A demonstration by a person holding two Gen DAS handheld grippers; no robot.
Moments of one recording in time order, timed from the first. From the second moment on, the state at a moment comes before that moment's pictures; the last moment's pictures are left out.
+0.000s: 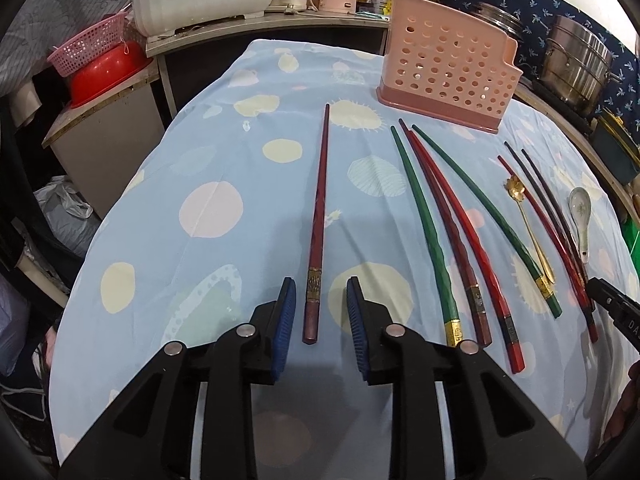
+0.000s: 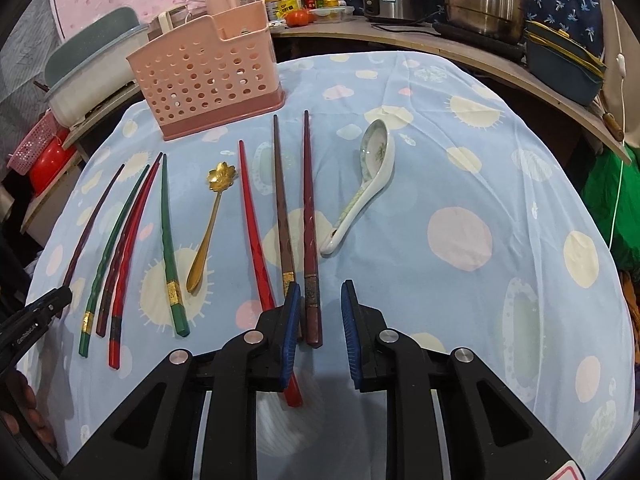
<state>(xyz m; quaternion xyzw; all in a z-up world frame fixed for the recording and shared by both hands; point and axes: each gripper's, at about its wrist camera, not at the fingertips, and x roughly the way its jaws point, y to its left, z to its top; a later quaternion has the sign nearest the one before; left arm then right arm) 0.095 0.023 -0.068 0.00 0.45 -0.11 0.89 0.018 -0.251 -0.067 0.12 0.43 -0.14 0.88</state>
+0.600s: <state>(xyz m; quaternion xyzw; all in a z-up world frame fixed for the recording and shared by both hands) 0.082 0.022 -0.060 0.01 0.43 -0.13 0.89 0.004 -0.239 -0.063 0.10 0.42 -0.13 0.89</state>
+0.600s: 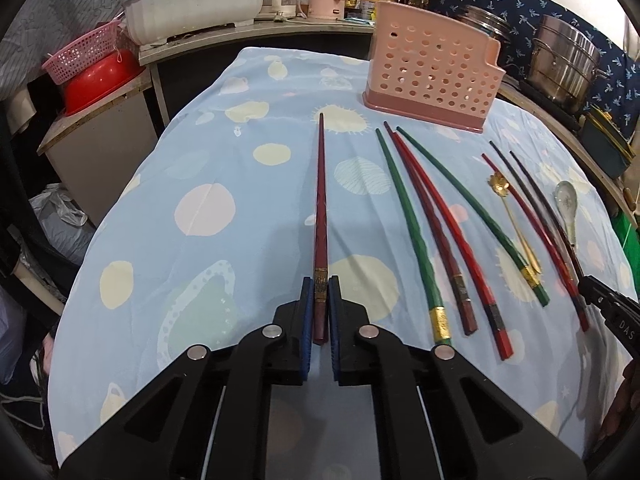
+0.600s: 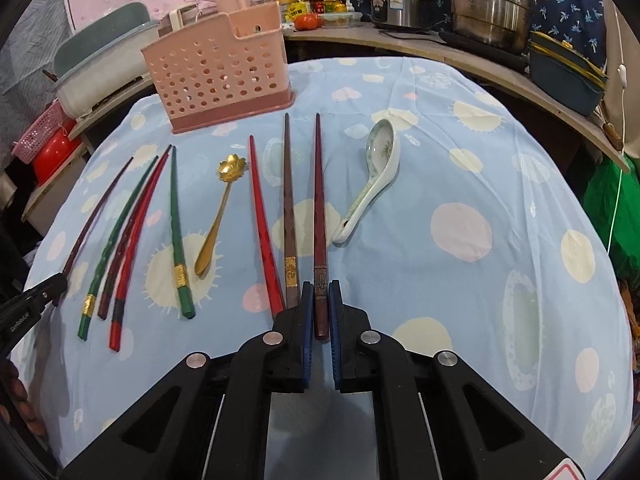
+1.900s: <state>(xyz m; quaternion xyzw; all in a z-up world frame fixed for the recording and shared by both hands) 0.109 -0.028 0.211 0.04 0.22 -0.21 0.95 0.027 -0.240 0.188 0.05 0.19 -0.08 0.98</state>
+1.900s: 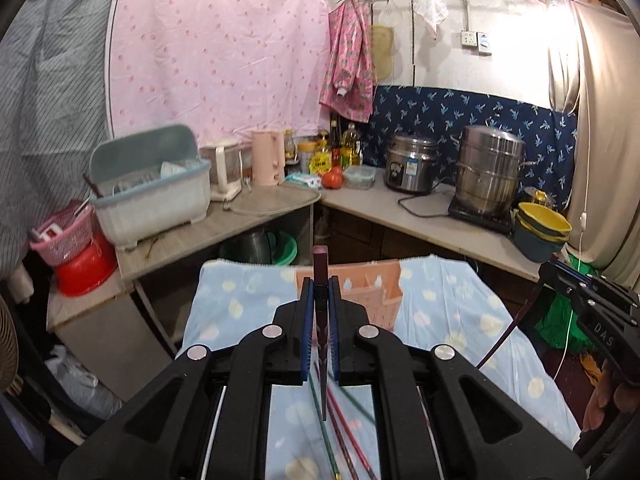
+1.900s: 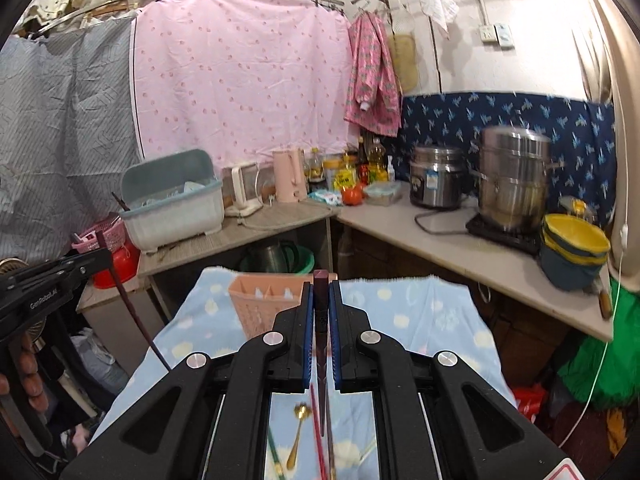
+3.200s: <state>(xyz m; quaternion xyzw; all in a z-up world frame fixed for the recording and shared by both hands) 0.294 -0.083 0.140 0.02 0.22 -0.15 0.96 0.202 -0.285 0.118 0.08 0.19 -0.11 0.97</state>
